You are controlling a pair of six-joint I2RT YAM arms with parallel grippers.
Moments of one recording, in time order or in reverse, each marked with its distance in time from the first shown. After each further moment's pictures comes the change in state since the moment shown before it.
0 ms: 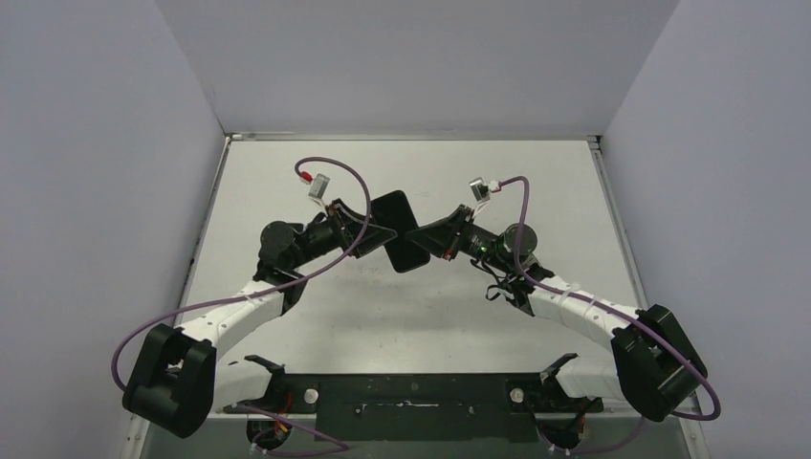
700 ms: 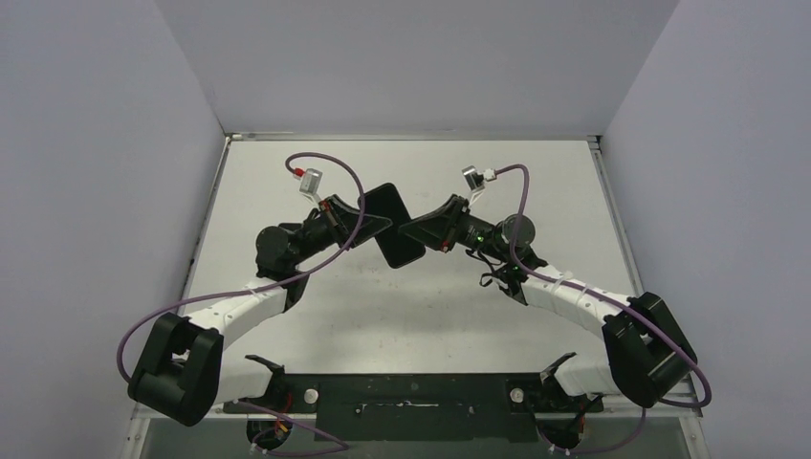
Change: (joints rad) left arm -0.003 0.065 -0.003 0.264 -0.006 -0.198; right arm 0.006 0.073 0.080 0.103 -0.098 0.068
